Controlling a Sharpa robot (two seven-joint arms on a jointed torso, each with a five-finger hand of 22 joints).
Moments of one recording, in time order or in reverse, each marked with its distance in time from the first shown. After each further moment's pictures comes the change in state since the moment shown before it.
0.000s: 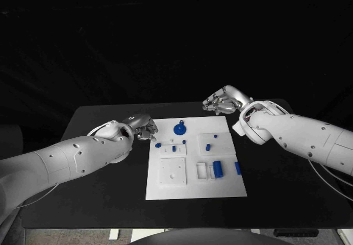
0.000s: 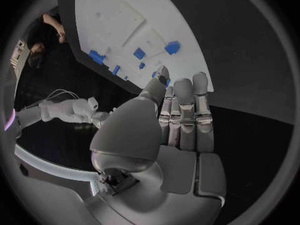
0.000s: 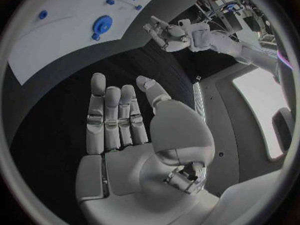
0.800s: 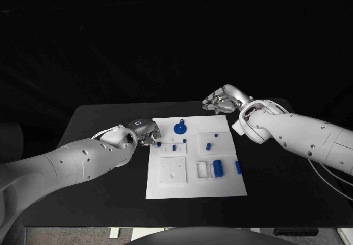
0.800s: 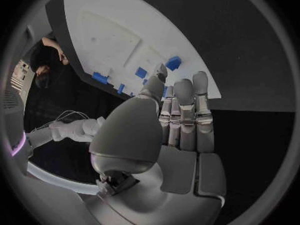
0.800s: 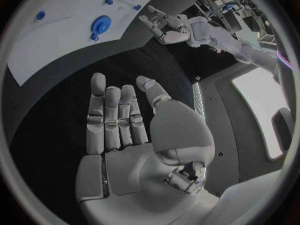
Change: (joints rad) left arm -0.031 0.039 -0.016 -0.044 -0.155 -0.001 0.032; left_hand 0.034 -0.019 -0.041 0.063 0.000 -0.006 0.017 0.000 0.002 0.009 0.008 0.012 0.001 0.005 0.016 0.001 0.015 0.000 0.027 0.012 -0.026 0.020; right arm 0.000 0.003 0.000 0.001 -0.001 0.000 0.001; right_hand 0.000 0.000 0.000 0.000 0.000 0.000 0.000 0.000 0.000 0.000 0.000 0.000 0.000 0.000 0.000 0.000 0.000 0.000 0.000 0.000 0.000 0.000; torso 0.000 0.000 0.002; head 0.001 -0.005
